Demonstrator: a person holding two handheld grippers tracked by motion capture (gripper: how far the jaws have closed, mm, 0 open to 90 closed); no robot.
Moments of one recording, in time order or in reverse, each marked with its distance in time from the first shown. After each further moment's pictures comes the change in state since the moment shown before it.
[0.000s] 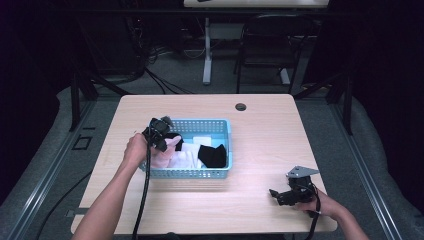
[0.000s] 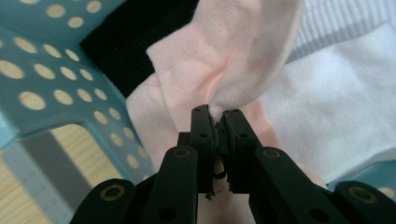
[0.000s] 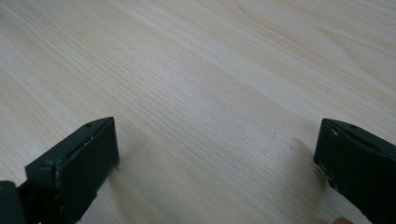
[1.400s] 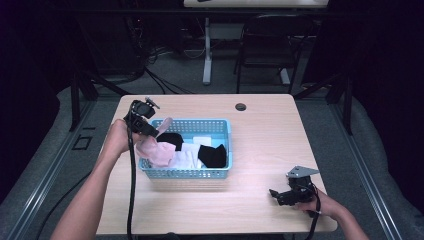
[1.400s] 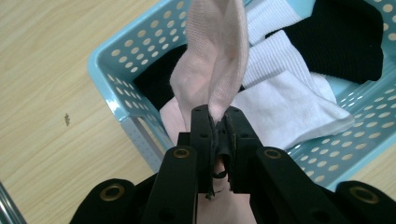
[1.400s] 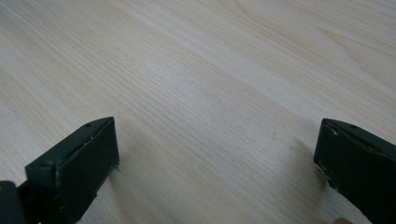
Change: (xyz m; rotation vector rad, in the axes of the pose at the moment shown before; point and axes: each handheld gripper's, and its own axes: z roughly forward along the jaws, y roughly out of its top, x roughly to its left) left arm 0.012 -0.011 -0.096 -0.178 -0.037 0.007; right arm 0.000 0.000 0.000 -0.001 0.003 -0.001
